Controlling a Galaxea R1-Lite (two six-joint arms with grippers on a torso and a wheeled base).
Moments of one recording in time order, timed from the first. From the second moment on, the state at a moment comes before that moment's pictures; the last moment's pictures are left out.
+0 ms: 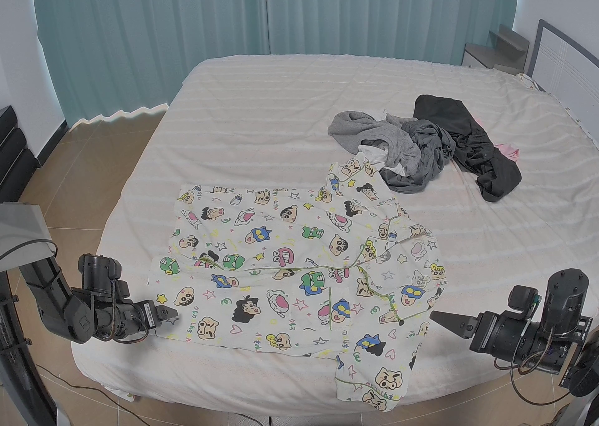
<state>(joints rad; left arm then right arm) 0.03 2.08 -0.43 -0.78 -0.14 -0.34 0.50 1.60 -0.02 -1.15 0.03 0.71</state>
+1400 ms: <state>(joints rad) 0.04 2.09 -0.40 -0.78 -0.20 -0.28 0.53 1.92 -0.10 -1.17 0.03 0.59</state>
